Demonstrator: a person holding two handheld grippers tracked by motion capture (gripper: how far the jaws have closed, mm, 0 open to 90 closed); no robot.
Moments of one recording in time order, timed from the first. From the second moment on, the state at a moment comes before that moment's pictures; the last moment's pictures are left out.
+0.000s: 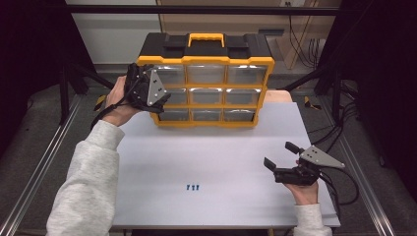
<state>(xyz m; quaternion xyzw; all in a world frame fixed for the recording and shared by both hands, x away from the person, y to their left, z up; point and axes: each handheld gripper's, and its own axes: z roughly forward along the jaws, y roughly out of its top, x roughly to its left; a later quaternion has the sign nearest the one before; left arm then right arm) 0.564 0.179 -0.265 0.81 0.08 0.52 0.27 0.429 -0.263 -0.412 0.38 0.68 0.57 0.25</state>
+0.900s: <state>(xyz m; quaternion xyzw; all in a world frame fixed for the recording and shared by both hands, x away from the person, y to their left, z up) 0.582 0.172 -0.278 0.79 -0.01 0.58 0.21 0.429 -0.264 -0.411 0.38 0.68 0.58 0.25</state>
